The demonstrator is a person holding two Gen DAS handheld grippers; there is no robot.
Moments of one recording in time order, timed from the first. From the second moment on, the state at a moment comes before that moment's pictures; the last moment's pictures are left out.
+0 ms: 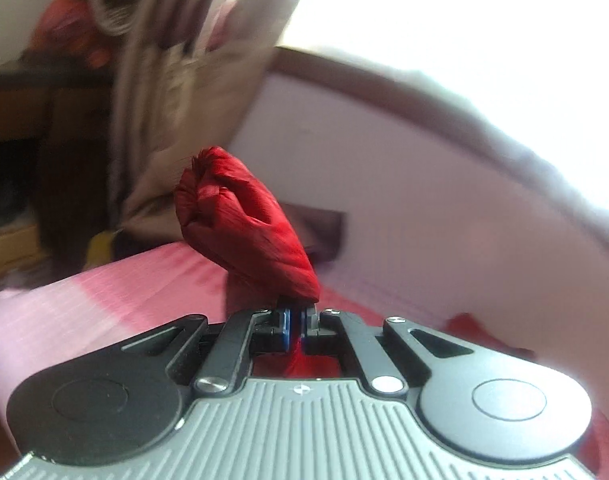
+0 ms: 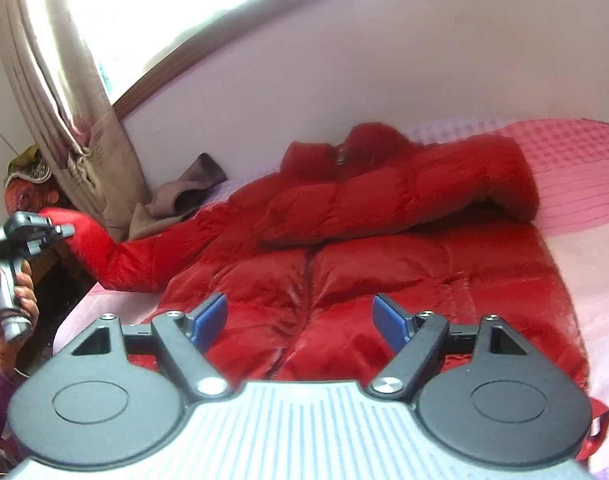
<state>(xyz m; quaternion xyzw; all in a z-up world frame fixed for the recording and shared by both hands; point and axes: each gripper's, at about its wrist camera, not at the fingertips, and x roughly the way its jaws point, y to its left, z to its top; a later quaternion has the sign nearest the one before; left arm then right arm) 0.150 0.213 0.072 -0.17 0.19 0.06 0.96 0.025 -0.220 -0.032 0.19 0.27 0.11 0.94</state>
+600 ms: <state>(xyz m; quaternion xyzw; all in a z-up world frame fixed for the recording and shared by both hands) 0.185 -0.001 0.088 -0.10 0.23 -0.10 0.96 0.016 -0.281 -0.044 0.25 0.24 0.09 0.93</state>
